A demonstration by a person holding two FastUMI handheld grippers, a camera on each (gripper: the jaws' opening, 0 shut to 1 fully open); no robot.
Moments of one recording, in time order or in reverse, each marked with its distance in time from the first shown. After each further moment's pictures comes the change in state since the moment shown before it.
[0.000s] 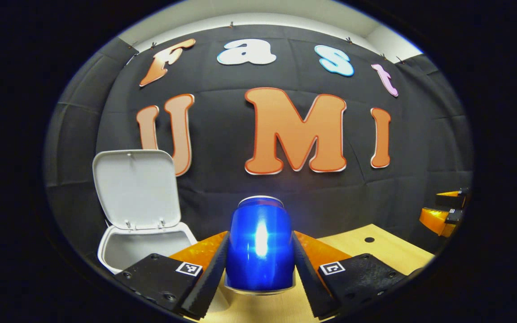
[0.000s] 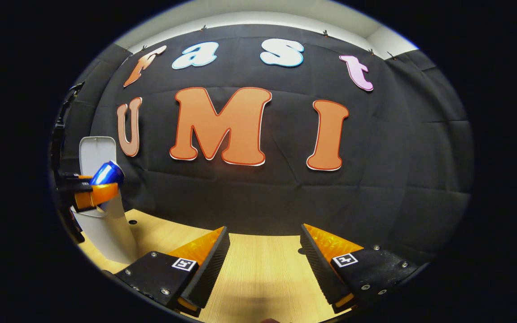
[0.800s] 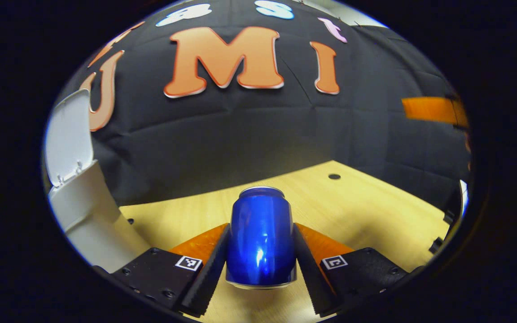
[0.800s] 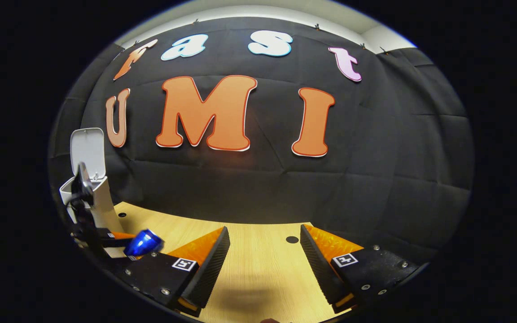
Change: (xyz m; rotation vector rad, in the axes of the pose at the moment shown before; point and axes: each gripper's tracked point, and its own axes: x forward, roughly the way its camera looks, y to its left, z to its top) left arm -0.006 -0.119 -0.149 0.109 0.280 -0.297; right arm -0.009 -0.027 -0.027 0.008 0.068 -0.081
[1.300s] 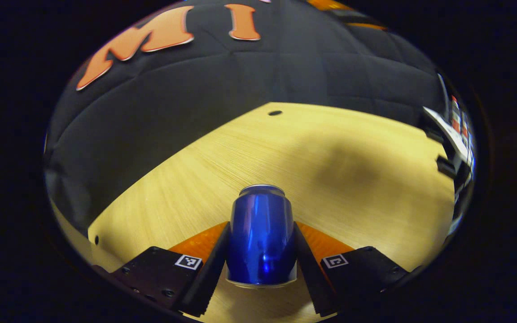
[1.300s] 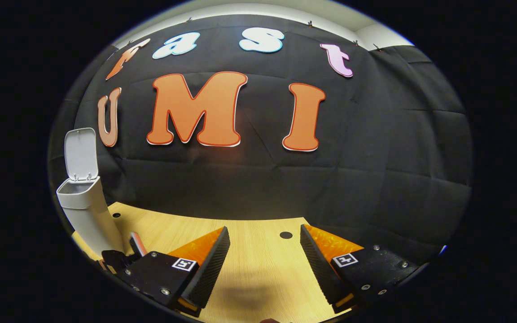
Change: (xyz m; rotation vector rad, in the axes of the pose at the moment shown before) left arm 0.018 -0.012 -0.116 0.266 0.249 -0.316; right arm -0.003 -0.017 -0.016 0.015 0.032 -0.055
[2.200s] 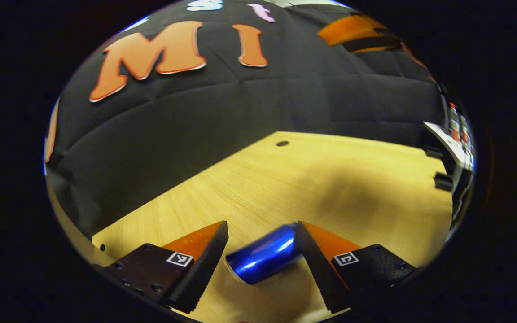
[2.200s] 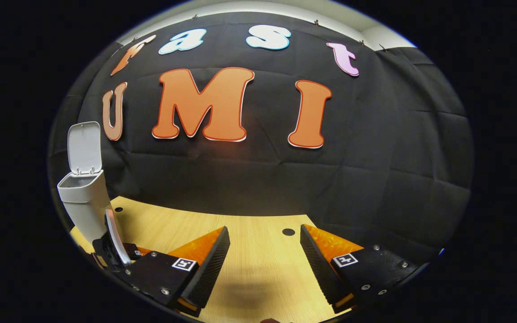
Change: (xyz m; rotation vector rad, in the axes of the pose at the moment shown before) left arm -0.043 0.001 0.023 0.126 -0.156 -0.063; right arm -0.003 0.005 -0.007 -0.019 0.022 0.017
